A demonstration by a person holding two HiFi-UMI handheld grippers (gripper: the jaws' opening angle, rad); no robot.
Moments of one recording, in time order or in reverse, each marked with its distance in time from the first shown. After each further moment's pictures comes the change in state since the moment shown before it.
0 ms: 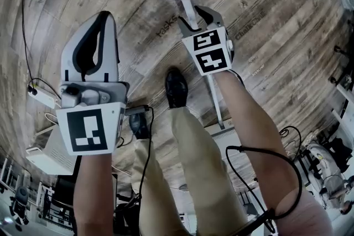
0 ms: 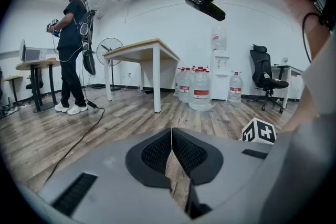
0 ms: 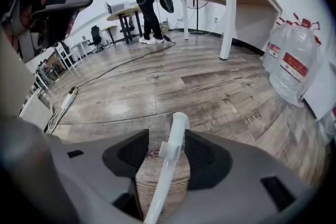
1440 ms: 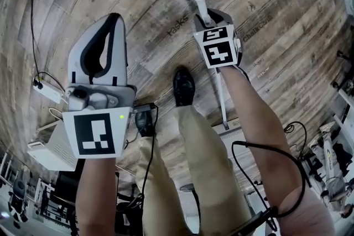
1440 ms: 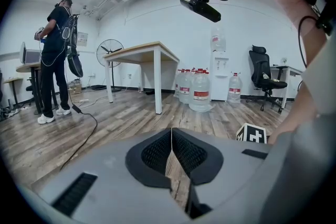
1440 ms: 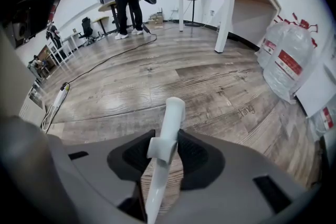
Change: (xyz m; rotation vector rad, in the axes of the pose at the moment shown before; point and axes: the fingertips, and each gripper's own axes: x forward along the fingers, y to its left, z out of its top) left arm -0.024 0.011 0.010 0.006 -0.005 -0.002; right arm 0.005 -0.008 -0.011 0.026 0.097 -0.076
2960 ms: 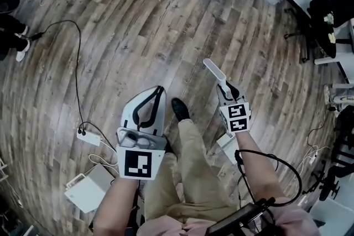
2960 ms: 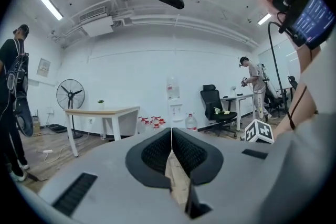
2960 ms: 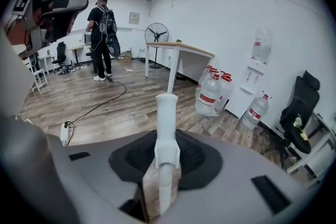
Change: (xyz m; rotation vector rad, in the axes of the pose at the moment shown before) left arm -0.306 -0.150 0.288 0.258 -0.311 -0.409; right arm -0.485 0.036 -0.048 0.214 -0.334 -0.377
